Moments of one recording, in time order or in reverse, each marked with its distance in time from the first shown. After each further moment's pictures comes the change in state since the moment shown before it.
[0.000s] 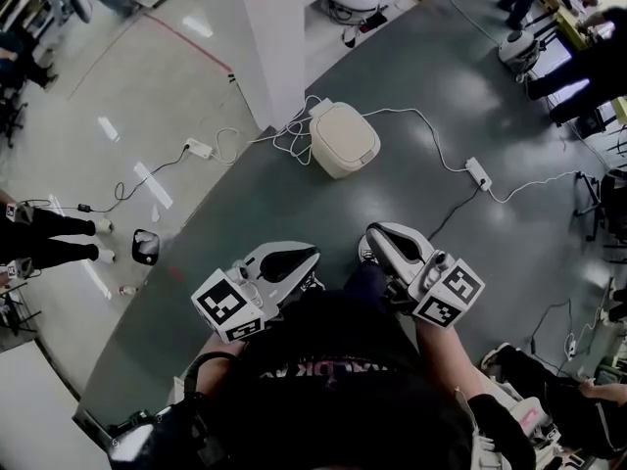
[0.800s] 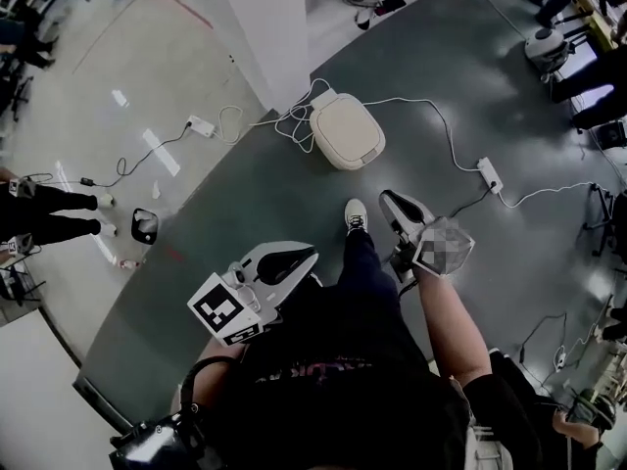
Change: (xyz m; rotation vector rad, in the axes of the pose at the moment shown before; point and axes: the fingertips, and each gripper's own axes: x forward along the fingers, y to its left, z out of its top) left arm 0.081 0.059 0.026 -0.067 0.014 0.092; right arm 0.020 -0.236 -0.038 0.174 0.191 -0.181
